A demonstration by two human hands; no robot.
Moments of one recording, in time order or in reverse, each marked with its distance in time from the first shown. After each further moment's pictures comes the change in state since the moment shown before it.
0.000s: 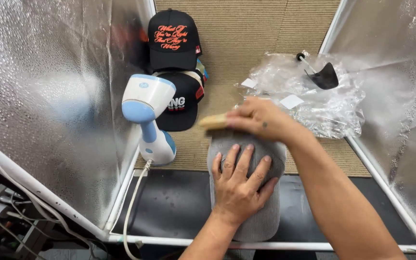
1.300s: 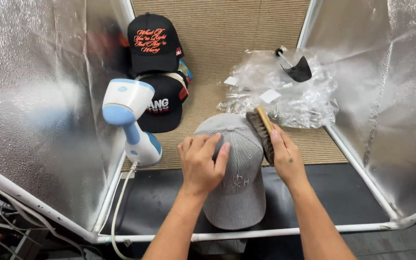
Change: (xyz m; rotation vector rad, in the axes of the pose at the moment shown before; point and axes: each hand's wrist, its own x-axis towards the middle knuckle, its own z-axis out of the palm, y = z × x) left_hand 0.007 -0.046 0.027 -0.122 -0.034 -0.169; right_hand -0.135 0.031 0.059 0.480 0.700 0.545
